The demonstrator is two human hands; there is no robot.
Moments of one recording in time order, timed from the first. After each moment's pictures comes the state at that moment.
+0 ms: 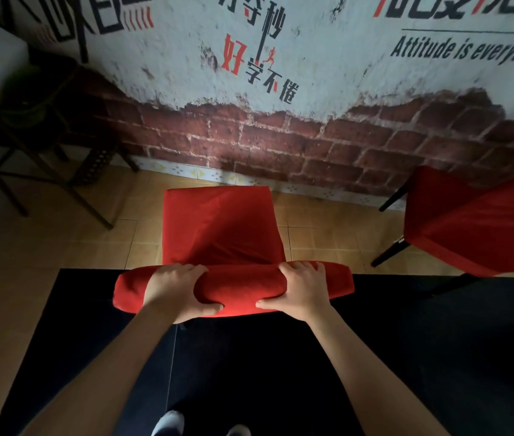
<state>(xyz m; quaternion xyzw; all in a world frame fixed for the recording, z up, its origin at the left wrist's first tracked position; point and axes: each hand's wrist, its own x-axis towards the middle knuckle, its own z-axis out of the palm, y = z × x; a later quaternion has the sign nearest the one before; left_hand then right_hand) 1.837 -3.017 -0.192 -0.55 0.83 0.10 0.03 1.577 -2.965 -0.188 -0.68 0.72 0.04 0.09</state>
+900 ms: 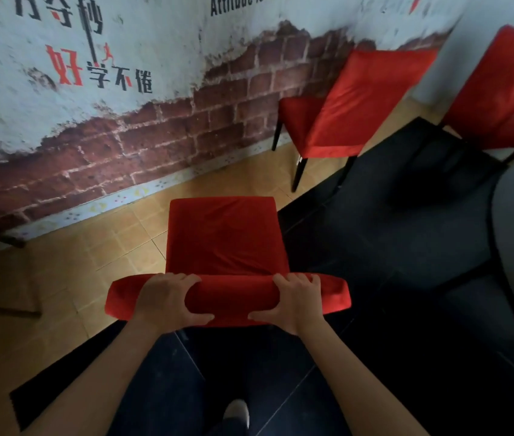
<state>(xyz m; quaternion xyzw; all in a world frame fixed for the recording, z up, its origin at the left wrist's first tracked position) 1.927 -3.014 -0.195 -0.20 0.98 0.07 0.03 1.763 -2.802 -0.189 -0.40 0.91 0.00 0.08</state>
